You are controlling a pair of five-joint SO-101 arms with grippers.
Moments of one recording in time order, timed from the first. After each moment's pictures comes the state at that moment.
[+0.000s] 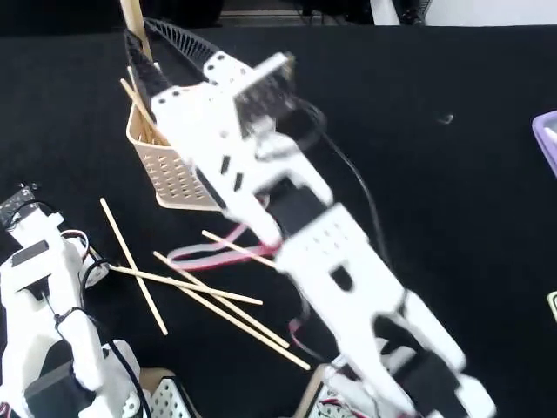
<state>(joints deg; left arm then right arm) -36.9 -27.4 61.6 48.5 6.8 -38.5 -19.8 17.2 -2.4 2.1</state>
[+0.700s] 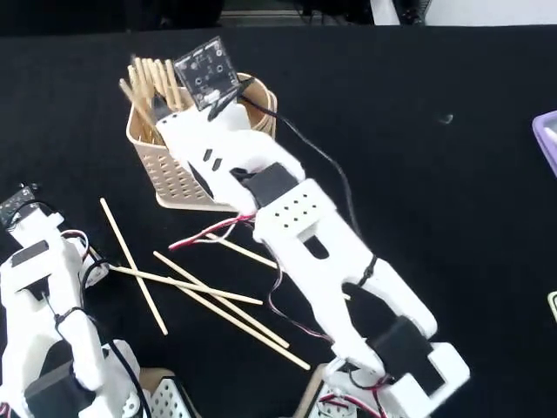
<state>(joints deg) -36.9 -27.4 61.6 48.5 6.8 -36.6 -9.4 14.8 20.6 2.1</state>
